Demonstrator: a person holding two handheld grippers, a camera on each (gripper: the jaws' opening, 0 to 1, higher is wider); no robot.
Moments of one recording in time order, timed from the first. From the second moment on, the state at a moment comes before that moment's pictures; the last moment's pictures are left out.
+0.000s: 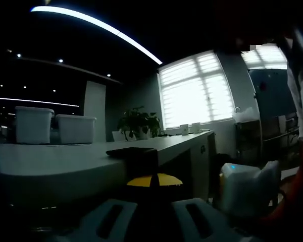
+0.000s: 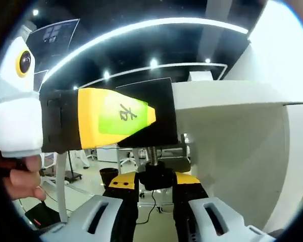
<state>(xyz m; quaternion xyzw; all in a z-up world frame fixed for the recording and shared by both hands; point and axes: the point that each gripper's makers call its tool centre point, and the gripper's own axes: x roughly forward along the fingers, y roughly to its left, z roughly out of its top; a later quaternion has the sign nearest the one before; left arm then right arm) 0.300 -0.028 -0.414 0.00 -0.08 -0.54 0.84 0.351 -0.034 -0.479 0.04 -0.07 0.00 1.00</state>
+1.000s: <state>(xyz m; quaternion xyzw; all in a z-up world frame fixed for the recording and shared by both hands) 0.299 -0.028 -0.415 0.01 -0.09 -0.54 0.84 0.344 -0.030 -0.478 -0.03 -0.08 0.10 0.99</state>
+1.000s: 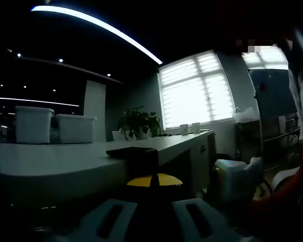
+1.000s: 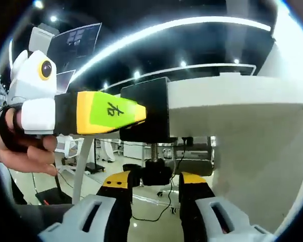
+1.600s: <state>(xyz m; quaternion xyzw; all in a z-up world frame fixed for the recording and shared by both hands) 0.300 -0.028 -0.415 0.01 -0.09 -0.54 0.84 0.351 -0.043 -0.472 -0.01 -0.09 -0.06 0.99</state>
